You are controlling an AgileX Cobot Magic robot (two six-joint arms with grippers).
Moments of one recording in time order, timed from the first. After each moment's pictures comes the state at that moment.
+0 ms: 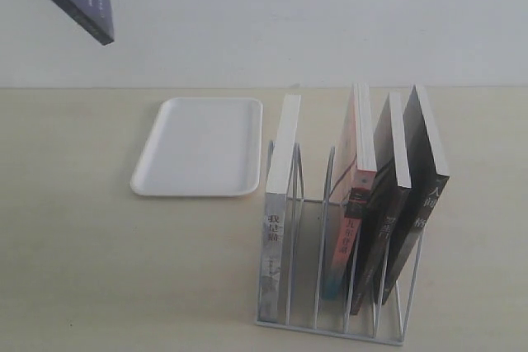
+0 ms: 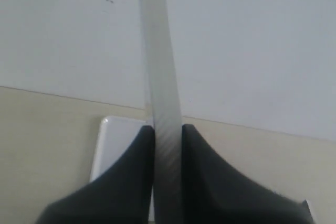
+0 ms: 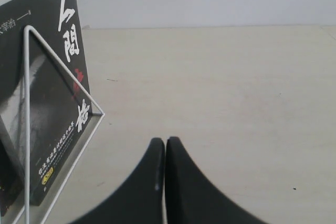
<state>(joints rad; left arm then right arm) -0.92 1.07 -1.53 0.77 1.14 -1.03 0.07 0.00 0.00 0.05 0.34 0.00</state>
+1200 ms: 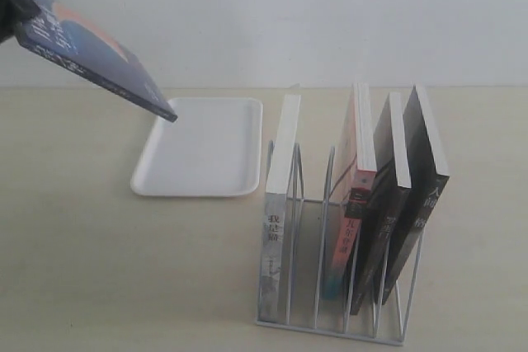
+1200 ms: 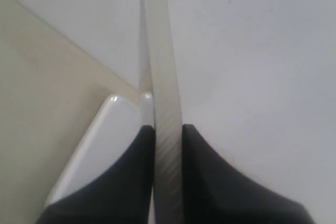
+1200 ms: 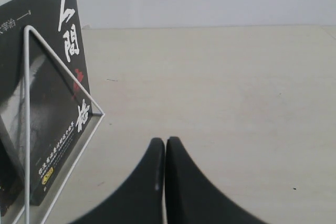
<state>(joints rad) -0.34 1.23 -0.87 1.23 0.26 -2.09 0.07 0.00 0.00 0.05 0.34 0.00</state>
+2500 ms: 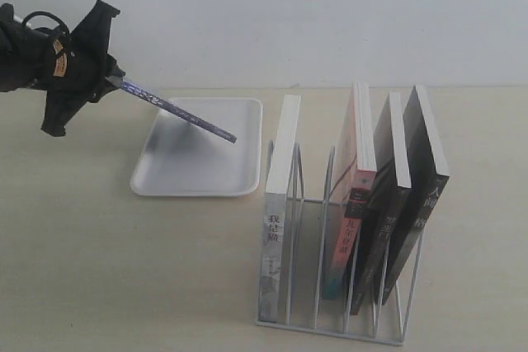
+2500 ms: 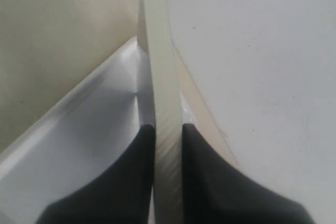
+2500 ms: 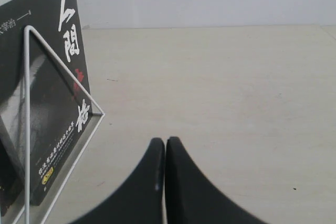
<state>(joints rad) -0.24 1.78 -1.12 0.85 0.06 -2.09 0.07 0.00 0.00 0.05 0.34 0.00</state>
